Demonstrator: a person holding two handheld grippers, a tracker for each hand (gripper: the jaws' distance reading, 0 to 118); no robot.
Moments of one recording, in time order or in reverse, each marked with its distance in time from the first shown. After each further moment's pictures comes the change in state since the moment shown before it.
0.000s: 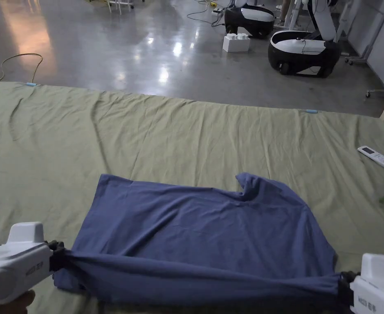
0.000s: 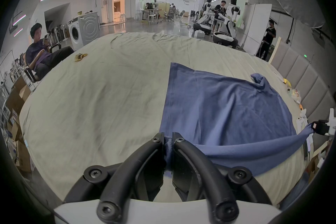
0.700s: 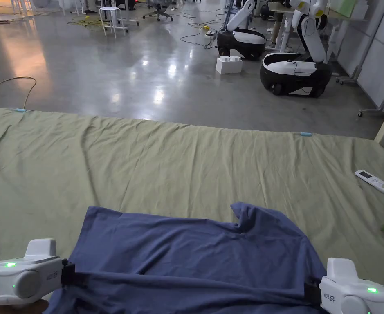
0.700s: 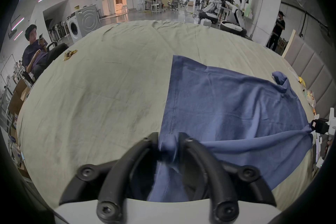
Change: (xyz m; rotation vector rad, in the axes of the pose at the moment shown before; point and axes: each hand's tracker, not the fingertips) left arm 0.025 0.027 -0.081 -0.080 0.055 -0.011; right arm -0.005 0.033 -0.105 -0.009 0.006 -0.002
